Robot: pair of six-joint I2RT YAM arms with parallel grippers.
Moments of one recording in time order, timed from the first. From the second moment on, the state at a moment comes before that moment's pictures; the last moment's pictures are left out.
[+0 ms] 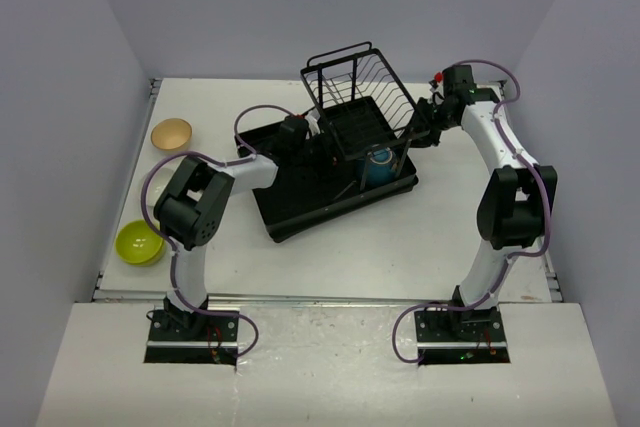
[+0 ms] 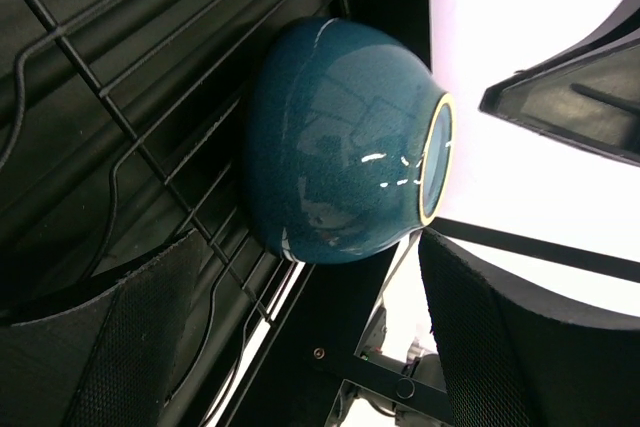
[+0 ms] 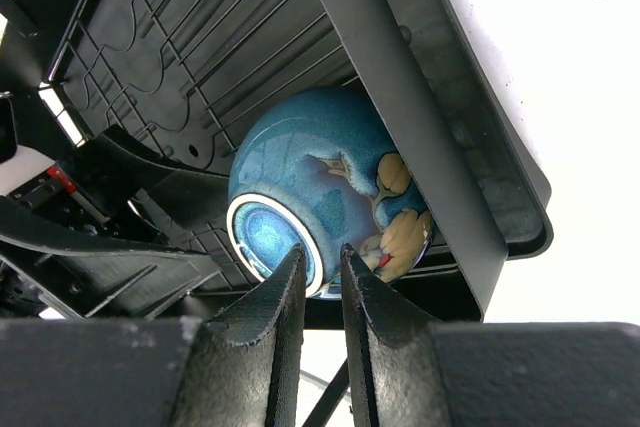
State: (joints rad) left arm -0.54 2.00 1.22 0.29 0.50 -1.07; right arm 0.06 1.88 1.66 -0.87 -0.44 0.47
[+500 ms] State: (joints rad) left arm -0.55 2.00 1.24 0.25 0.50 -1.04; right arm 0.06 1.88 1.61 -0.87 -0.45 0.47
